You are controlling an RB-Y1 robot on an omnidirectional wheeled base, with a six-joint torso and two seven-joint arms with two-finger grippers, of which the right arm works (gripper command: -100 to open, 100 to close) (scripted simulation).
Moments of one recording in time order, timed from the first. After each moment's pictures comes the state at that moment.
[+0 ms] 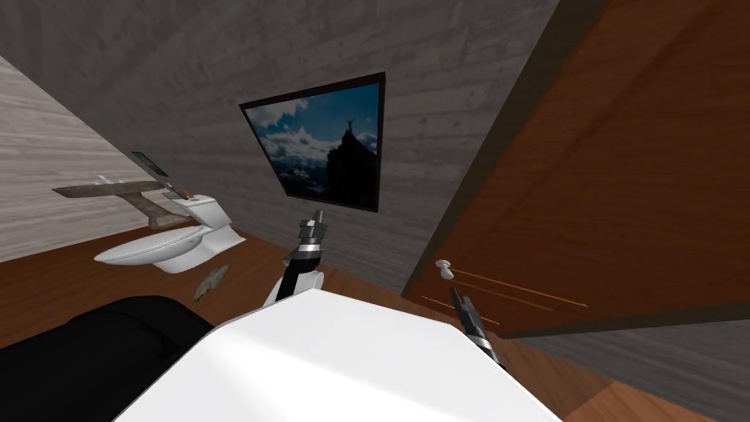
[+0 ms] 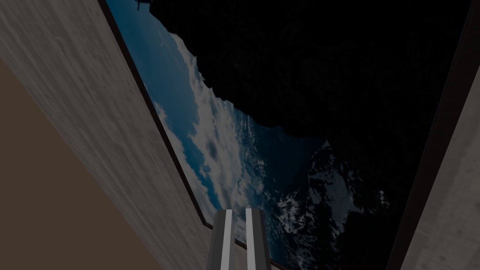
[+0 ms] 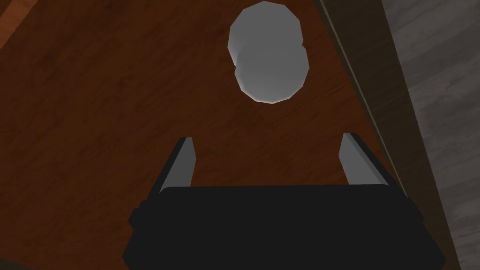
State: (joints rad) arm 0.17 -0.34 -0.18 -0.60 0.07 -1.16 0.62
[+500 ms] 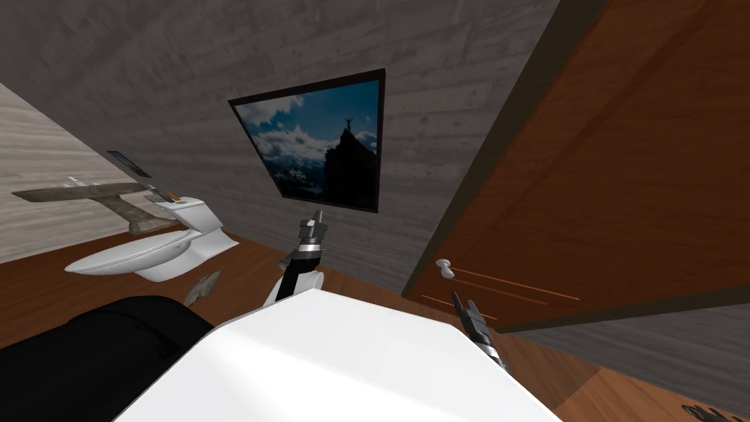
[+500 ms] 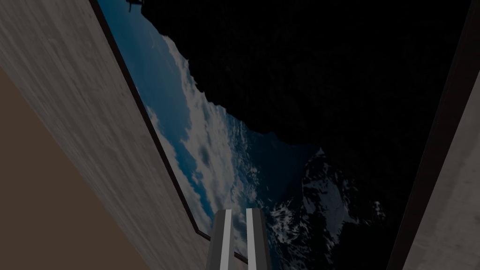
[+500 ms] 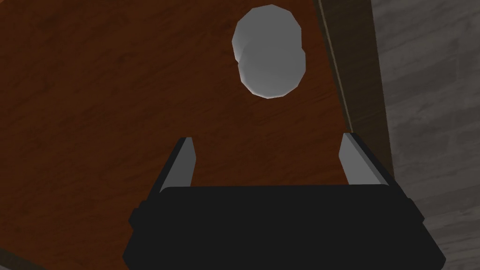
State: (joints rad) arm 0.21 -0.36 -0.19 -0.61 0.10 -1.18 0.74
